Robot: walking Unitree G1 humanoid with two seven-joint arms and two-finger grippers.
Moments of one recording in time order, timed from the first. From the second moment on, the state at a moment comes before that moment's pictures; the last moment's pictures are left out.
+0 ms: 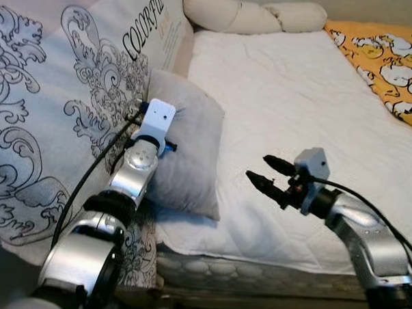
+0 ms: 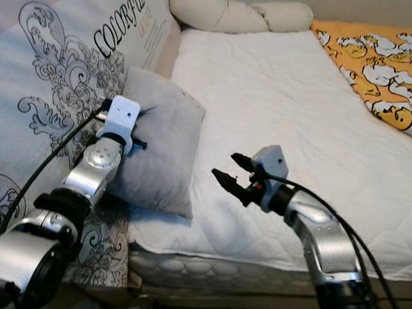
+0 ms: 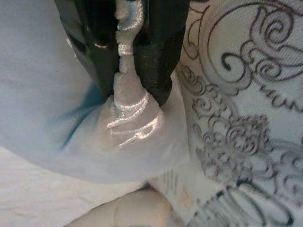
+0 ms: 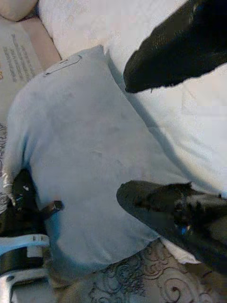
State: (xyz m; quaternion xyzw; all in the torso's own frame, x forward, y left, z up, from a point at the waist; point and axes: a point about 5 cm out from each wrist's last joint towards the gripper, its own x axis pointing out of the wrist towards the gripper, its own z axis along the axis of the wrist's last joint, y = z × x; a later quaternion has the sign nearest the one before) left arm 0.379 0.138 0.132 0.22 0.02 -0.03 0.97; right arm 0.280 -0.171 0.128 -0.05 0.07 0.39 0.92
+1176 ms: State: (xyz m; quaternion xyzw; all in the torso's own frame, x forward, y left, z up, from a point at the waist) left arm 0.353 0.124 0.197 0.07 -0.14 -0.17 0.97; right arm 0.284 -0.163 0.132 0.02 0.05 0.28 0.96
